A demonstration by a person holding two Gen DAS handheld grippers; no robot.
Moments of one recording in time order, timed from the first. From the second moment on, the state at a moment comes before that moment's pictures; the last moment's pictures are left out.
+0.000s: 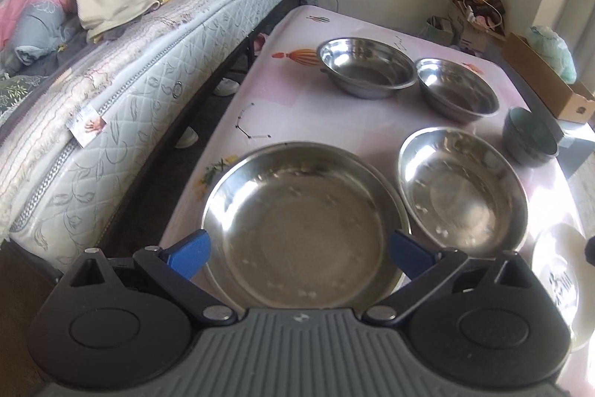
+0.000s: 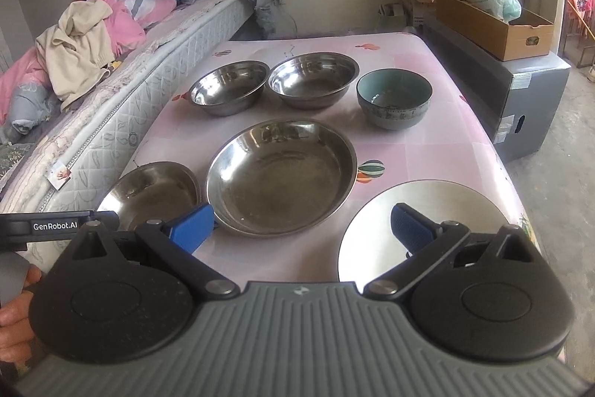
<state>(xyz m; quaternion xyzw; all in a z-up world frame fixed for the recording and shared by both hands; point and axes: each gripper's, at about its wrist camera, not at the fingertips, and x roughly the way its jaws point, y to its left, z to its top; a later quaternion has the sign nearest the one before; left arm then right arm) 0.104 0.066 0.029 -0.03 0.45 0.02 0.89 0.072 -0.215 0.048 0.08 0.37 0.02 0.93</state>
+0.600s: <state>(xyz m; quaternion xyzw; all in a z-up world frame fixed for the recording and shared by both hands) 0.180 0.067 0.022 -0.05 0.42 0.00 0.91 0.159 -0.266 0.052 0.12 0.33 0.07 0.93</state>
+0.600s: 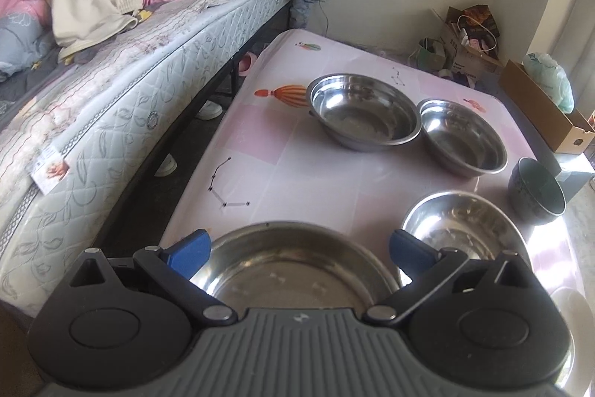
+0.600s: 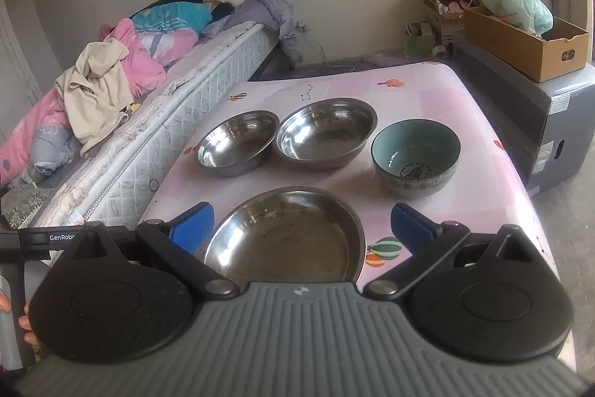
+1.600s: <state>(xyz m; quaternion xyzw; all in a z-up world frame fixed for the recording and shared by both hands) 0.362 0.061 -0.005 -0.04 0.47 -0.02 0.88 0.470 -0.194 0.056 -0.01 0.36 0.25 0.90</state>
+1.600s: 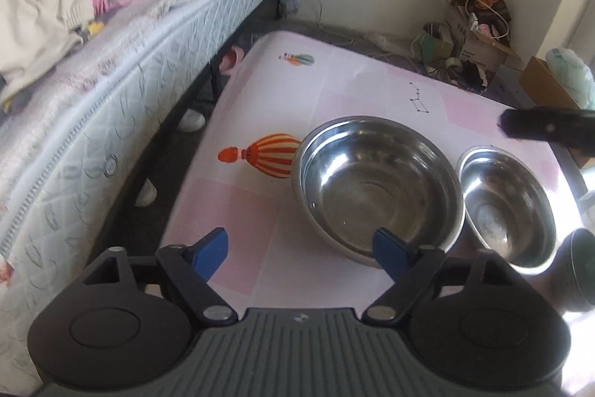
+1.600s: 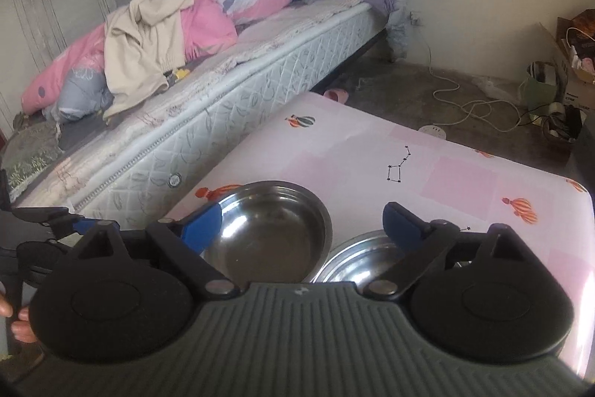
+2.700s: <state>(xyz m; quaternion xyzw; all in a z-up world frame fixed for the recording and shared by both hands) 0.422 0.056 -0.059 -0.12 0.56 0.01 0.82 0.573 -0.143 -0.056 -0.01 0.49 0.25 0.83</state>
